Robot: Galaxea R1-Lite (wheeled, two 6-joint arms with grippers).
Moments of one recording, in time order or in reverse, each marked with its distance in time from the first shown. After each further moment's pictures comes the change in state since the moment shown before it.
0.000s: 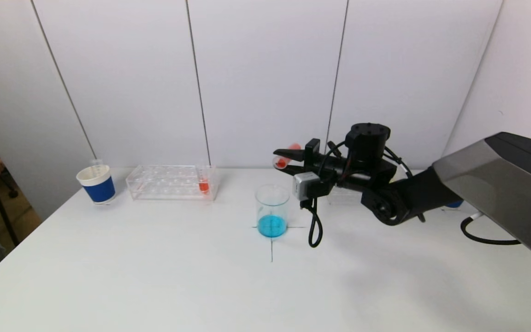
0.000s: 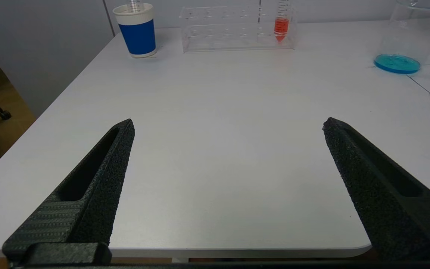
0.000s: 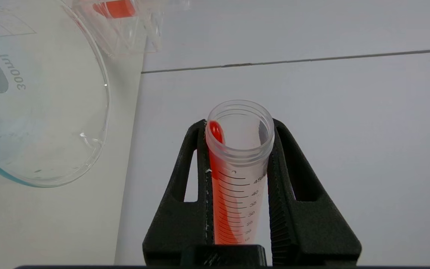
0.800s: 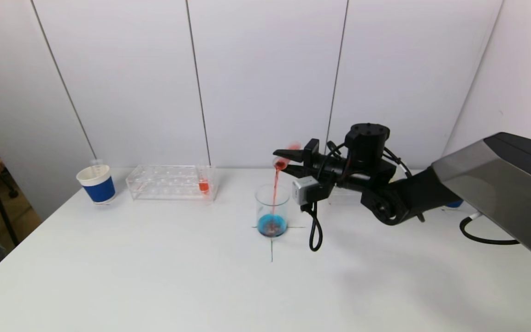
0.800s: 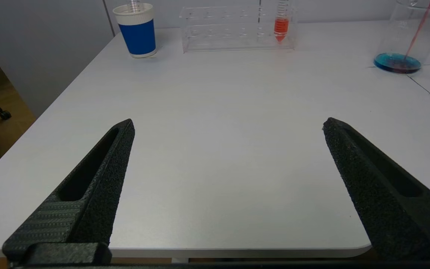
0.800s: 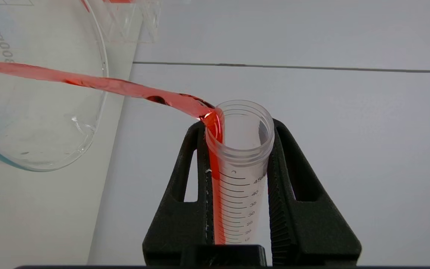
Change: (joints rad) left arm 0.000 0.000 0.000 0.000 0.000 0.000; right arm -0.001 0.003 -0.008 0.006 -0.001 -0.112
